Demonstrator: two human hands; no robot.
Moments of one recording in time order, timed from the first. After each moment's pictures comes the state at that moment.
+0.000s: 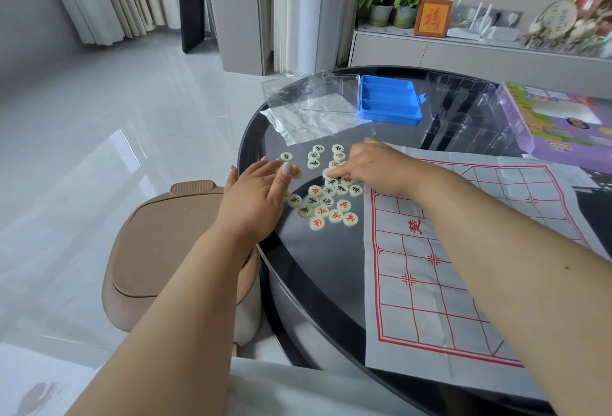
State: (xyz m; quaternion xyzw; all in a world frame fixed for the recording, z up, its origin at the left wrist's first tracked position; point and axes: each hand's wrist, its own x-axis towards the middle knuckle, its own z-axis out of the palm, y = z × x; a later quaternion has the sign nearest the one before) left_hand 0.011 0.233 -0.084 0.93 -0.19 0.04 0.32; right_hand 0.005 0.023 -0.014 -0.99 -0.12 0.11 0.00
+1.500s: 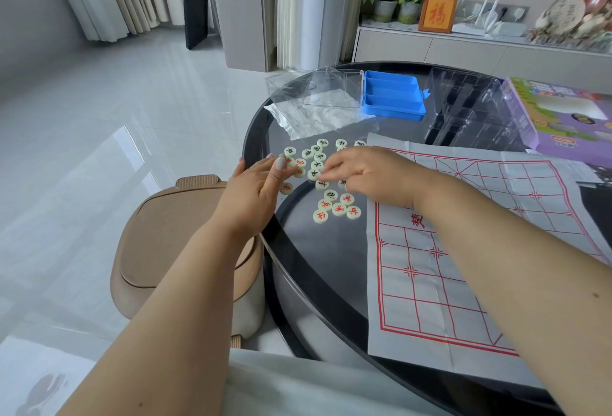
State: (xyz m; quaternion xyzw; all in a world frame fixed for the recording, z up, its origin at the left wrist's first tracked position) left_hand 0.009 0.246 -0.085 0.90 -0.22 0.04 0.38; right_hand -0.025 0.038 -0.011 -0.95 -0.15 0.10 0.24
